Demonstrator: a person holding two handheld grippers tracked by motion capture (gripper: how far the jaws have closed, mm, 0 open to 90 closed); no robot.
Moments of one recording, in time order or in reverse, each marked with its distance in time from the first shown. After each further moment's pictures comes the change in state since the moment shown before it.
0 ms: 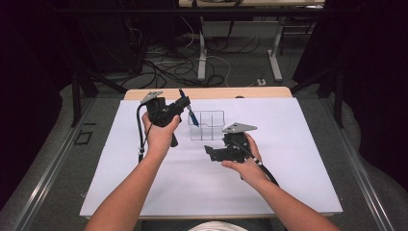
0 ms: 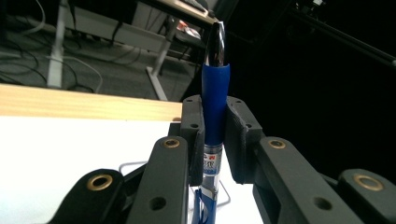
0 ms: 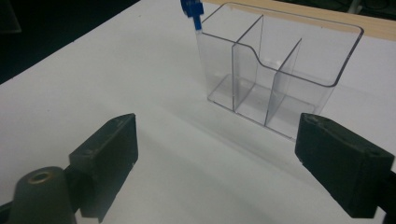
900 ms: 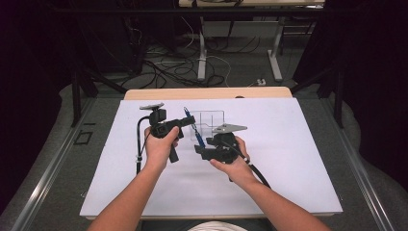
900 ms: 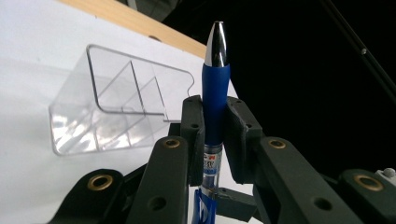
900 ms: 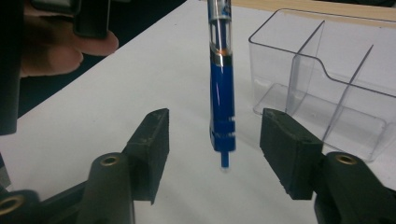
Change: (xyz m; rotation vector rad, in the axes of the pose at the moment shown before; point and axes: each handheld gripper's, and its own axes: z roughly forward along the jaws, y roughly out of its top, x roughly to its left) left arm 0.006 -0.025 -0.010 0.255 -0.107 -0.289; right arm 0.024 0.007 0.015 -0.027 0.111 0.036
